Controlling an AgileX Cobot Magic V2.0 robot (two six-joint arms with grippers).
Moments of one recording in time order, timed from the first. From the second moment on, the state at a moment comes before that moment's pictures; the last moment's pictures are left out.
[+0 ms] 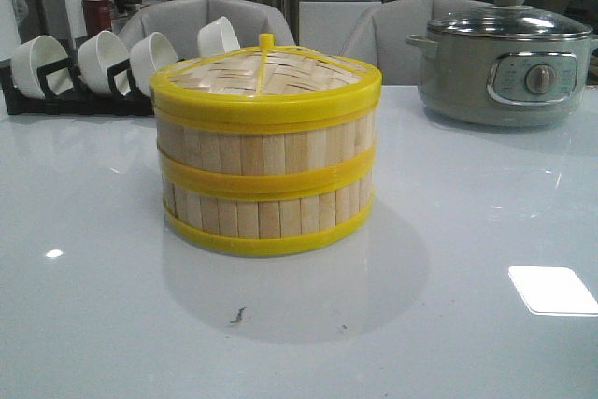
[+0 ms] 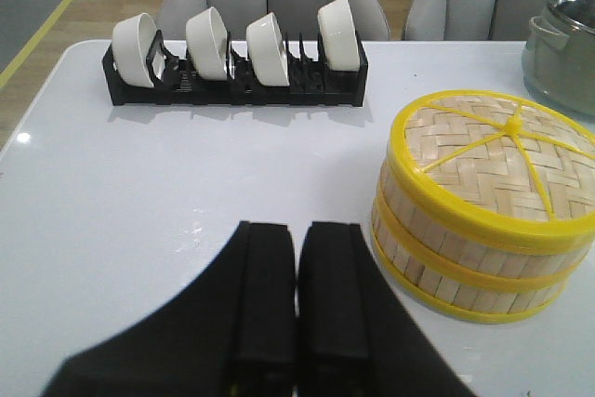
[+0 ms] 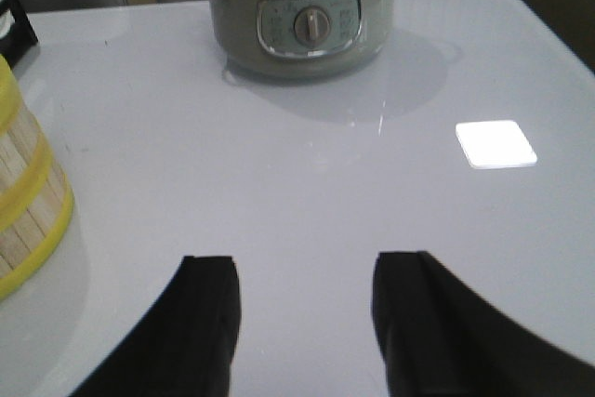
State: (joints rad) left arm -0.24 0.49 -0.82 0.09 0.74 -0.16; right arm -0.08 0.38 -0.32 0.01 0.27 0.11
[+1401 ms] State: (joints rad) left arm -0.24 0.49 -0.82 0.09 0.74 -0.16; right arm -0.08 0.38 -0.32 0.01 0.22 0.11
